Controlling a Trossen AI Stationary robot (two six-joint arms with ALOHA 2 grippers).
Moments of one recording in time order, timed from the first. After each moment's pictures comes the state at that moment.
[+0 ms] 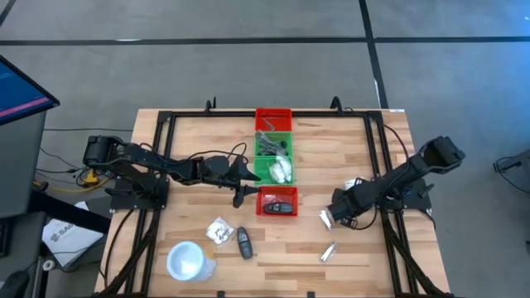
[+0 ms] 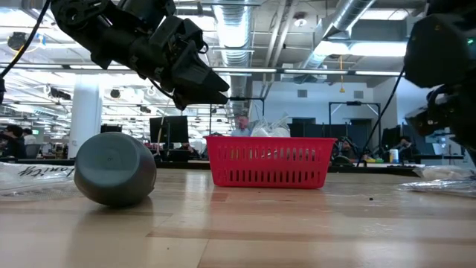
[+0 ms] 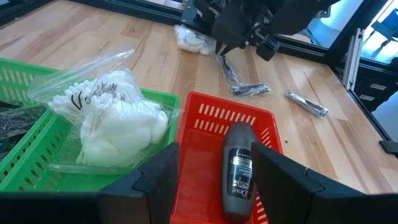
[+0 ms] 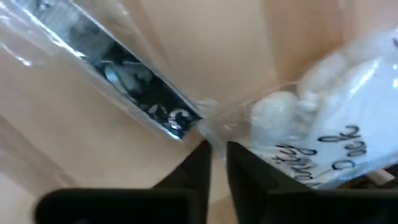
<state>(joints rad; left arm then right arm) 0.02 1.48 0.59 0.49 0.03 -0.21 0.41 1.50 0.61 -0.94 0.08 0.83</state>
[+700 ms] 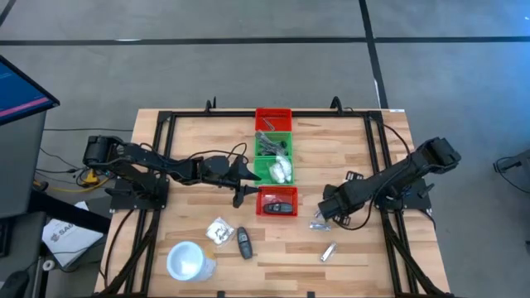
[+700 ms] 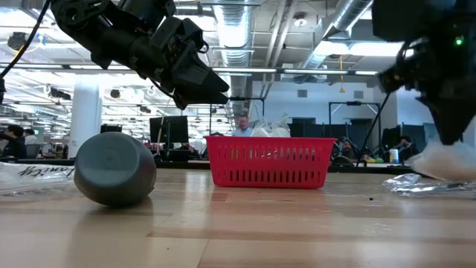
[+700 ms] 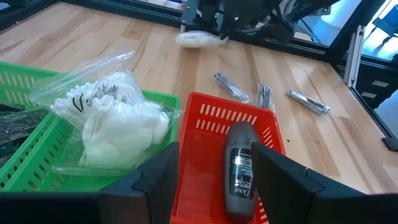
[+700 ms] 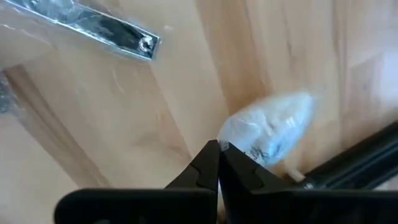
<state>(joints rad) 0.02 1.48 0.59 0.49 0.03 -0.19 0.38 1.52 0.91 -1.21 0.22 0.75</state>
